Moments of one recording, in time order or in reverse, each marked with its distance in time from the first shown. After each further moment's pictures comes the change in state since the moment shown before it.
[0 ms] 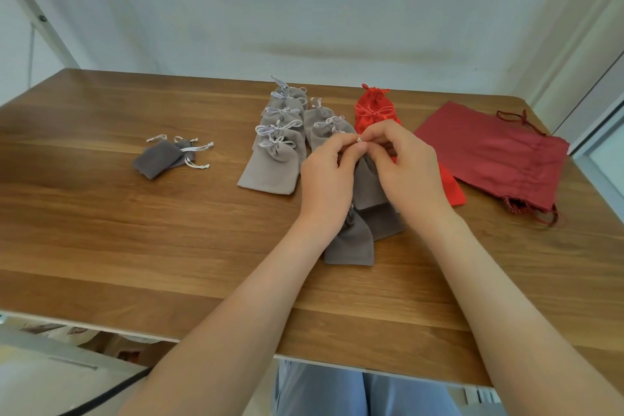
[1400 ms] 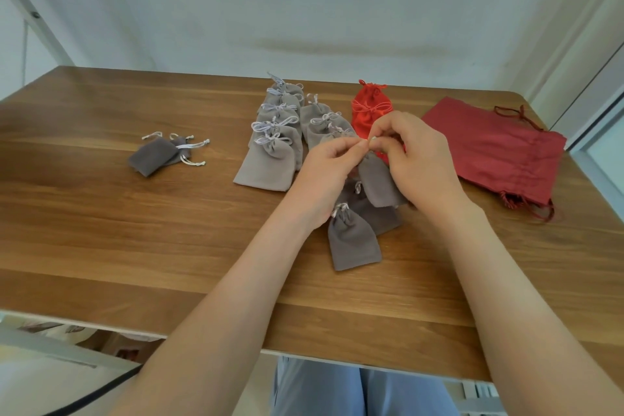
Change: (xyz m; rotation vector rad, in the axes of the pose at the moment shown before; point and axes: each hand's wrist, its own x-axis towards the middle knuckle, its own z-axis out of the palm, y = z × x) left_hand 0.007 0.002 -0.003 -0.475 -0.330 -0.304; right_hand 0.005 -0.005 -0.020 -0.093 -0.052 -0.061
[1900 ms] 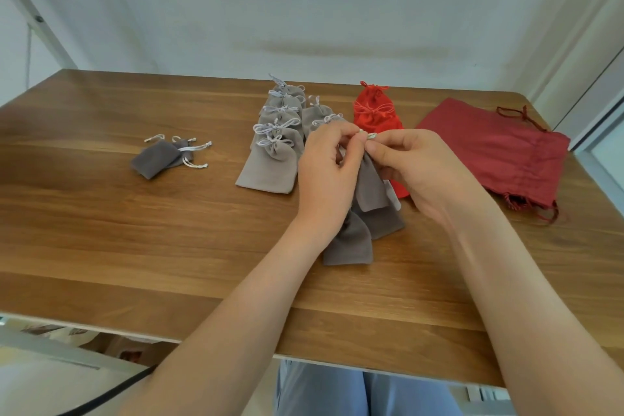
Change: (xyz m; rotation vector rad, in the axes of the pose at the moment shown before) left_hand -0.007 -0.005 0.005 0.544 0.374 0.538; right_hand 0.000 -0.007 -0.004 0.664 -0.208 0.500
